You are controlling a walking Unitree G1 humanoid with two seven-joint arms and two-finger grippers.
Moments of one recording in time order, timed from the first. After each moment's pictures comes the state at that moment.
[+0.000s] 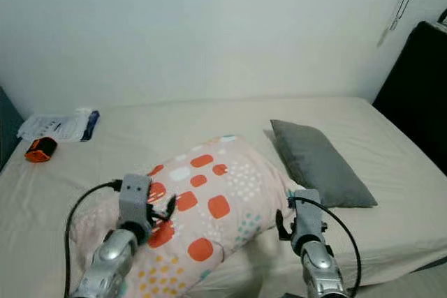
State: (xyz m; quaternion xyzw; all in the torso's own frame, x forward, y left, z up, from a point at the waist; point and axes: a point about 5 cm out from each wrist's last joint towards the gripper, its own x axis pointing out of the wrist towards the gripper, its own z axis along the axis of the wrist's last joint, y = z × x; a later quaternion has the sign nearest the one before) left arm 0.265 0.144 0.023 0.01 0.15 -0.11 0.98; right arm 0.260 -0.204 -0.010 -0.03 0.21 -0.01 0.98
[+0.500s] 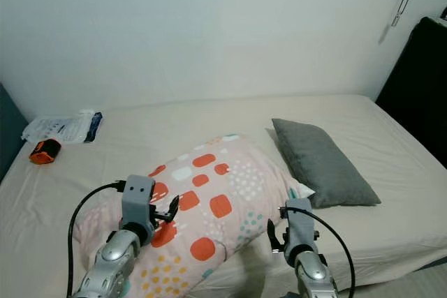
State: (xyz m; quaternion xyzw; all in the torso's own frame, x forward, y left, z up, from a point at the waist) left arm 0.268 0.150 0.026 0.01 0.14 -0.08 0.99; right arm 0.250 -0.185 -0.020 -0.02 0.22 0.02 0.97
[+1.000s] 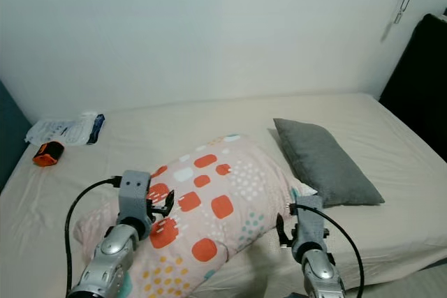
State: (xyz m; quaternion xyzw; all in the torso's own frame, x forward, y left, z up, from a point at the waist) left arm 0.274 0.157 0.028 0.01 0.15 -0.04 0.99; right arm 0.247 -0.202 -0.014 -0.02 0.20 -0.03 0.98
